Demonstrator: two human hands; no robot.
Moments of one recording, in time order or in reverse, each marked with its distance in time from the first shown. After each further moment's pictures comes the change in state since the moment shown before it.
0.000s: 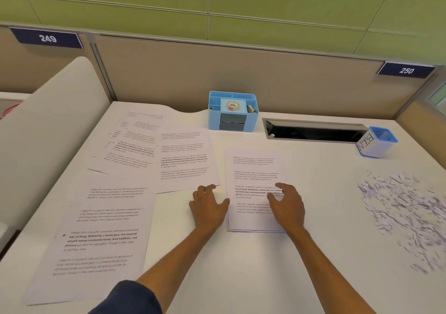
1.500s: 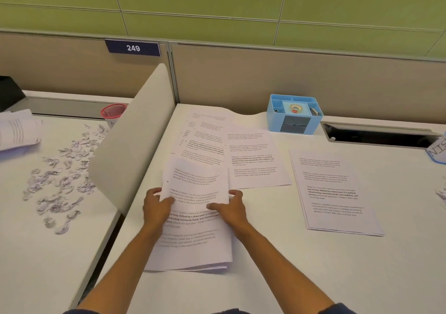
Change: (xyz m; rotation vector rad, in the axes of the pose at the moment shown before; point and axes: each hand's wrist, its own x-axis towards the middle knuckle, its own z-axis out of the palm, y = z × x) left_hand 0.024 -0.222 -0.250 -0.588 0.155 -0.427; right_hand -0.158 -0.230 0.196 0.501 -0.563 0.217
